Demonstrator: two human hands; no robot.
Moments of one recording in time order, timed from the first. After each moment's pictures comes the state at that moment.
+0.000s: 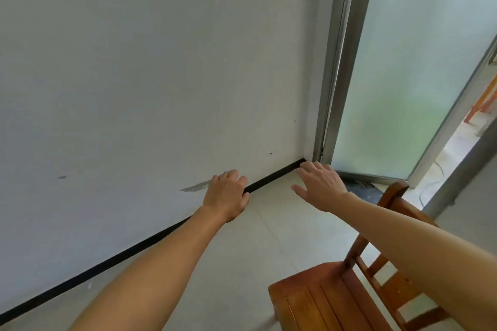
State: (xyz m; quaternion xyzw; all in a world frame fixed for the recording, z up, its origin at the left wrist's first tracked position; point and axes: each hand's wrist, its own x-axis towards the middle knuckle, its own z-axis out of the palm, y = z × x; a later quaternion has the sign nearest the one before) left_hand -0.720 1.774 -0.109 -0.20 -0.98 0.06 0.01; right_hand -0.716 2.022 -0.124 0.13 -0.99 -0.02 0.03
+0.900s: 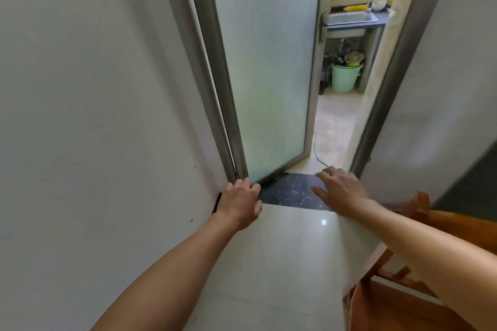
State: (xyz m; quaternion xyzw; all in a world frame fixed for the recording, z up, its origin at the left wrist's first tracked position) left_hand -1.128 1.932 -0.144 -0.60 -0.80 0.03 -0.01; right_hand -0.932 2.102 -0.172 -0.36 -0.93 0.05 0.02
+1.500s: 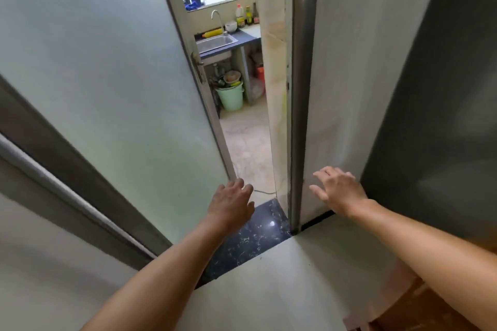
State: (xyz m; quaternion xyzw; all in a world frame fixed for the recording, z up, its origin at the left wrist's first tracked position) left_hand -1.198 2.277 -0.136 -0.81 -0.58 0.03 0.01; right_hand -0.930 2.312 -0.170 -0.62 -0.78 0.05 0.05
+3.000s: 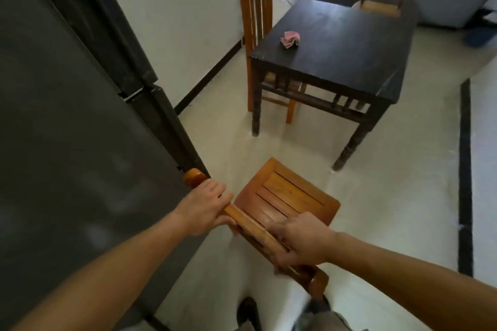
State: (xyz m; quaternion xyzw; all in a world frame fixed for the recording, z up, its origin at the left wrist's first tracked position) left_hand -0.584 2.373 -0.239 -0.76 0.65 0.04 0.06; right_hand -0.791 2.183 -0.218 -0.96 -0.05 0.19 0.21
